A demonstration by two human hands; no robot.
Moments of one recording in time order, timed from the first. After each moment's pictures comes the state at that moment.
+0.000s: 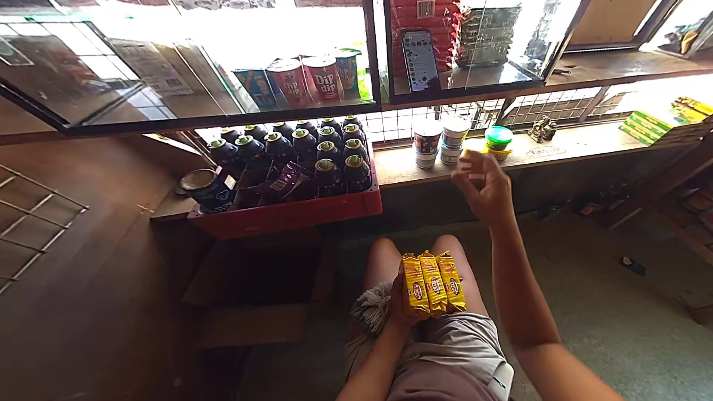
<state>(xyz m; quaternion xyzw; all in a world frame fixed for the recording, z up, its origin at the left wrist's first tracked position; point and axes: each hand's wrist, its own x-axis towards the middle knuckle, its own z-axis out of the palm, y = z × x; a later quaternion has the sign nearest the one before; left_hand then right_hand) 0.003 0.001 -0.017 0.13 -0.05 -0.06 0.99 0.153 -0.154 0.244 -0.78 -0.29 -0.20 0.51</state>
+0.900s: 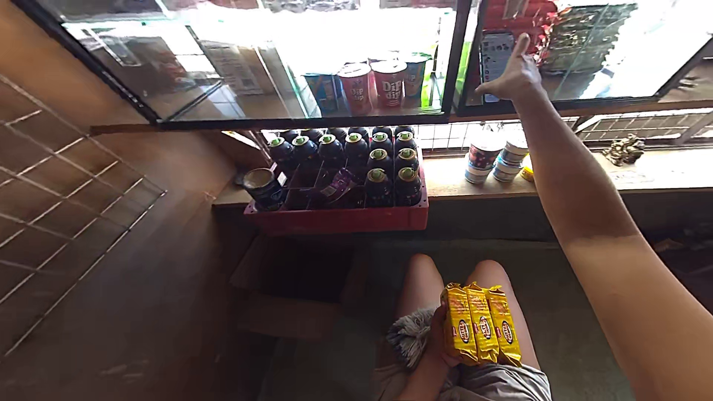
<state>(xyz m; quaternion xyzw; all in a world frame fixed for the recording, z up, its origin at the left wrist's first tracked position) -0.003 0.000 -0.018 0.06 -0.04 -0.10 0.99 0.369 -0.007 0.385 -0.93 -0.12 -0.11 0.32</state>
